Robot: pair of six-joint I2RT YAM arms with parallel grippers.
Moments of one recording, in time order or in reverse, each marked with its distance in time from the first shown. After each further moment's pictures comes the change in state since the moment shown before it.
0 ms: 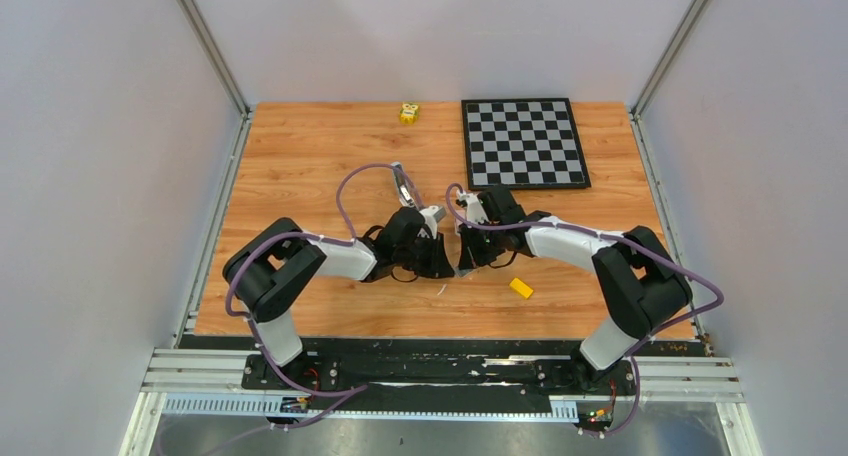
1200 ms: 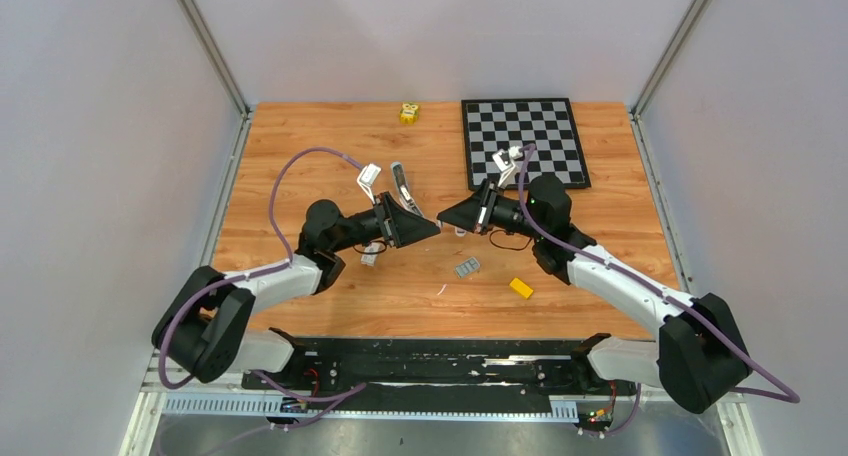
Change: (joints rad) left arm 0.256 -0.449 -0.239 0.625 0.387 -0.439; right arm -0.033 -0.405 -0.151 0.632 -0.198 0.687
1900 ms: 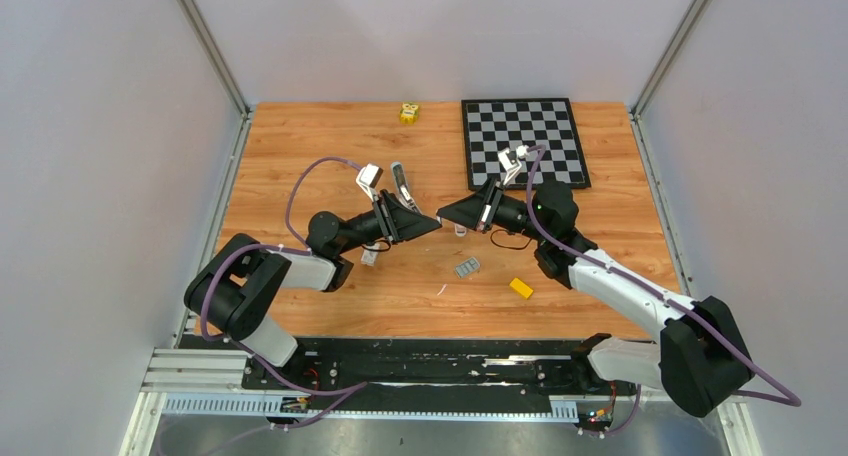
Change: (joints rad) left arm 0.000 0.252 -0.035 0.513 -0.006 -0.357; right arm 0.000 -0.018 -0.042 0.166 -0.009 0.146
